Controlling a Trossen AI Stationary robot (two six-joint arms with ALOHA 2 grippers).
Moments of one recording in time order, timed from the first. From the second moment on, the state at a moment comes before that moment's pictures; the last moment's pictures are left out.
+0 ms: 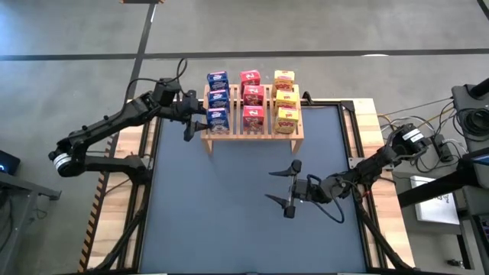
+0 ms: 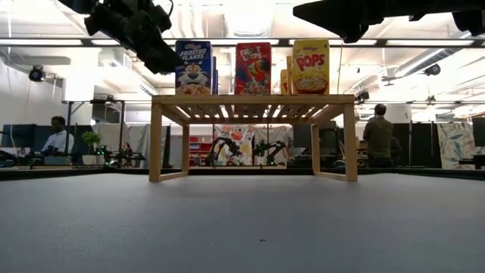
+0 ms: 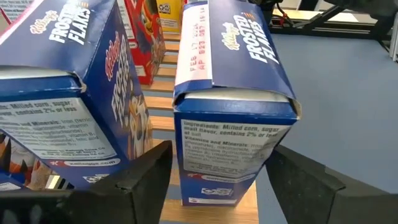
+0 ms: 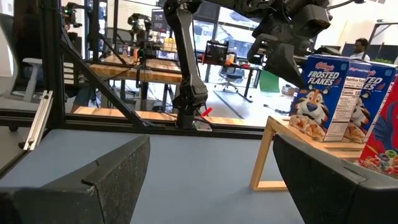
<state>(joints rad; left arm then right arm) 0.70 1.12 0.95 -0.45 0.52 0.35 0.47 1.47 0.56 1.02 0.63 -0.19</state>
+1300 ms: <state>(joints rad) 0.51 0.34 0.44 -0.08 0.35 0.00 0.47 0.99 0.54 0.41 0.60 -0.18</state>
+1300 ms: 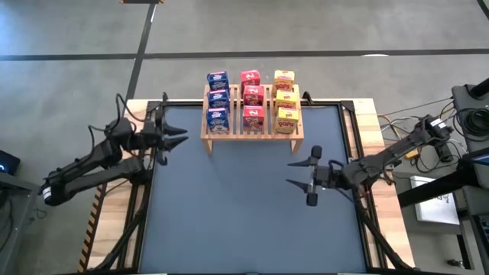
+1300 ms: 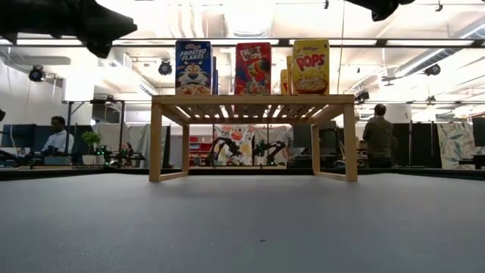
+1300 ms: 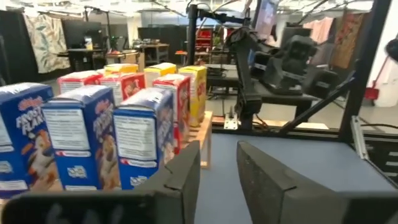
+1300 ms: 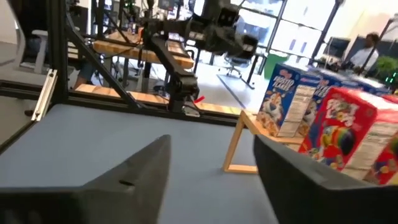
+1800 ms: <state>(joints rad) 0.49 0.27 0.37 -0.05 0.35 0.02 0.47 0.44 0.26 0.45 0.42 -0.32</state>
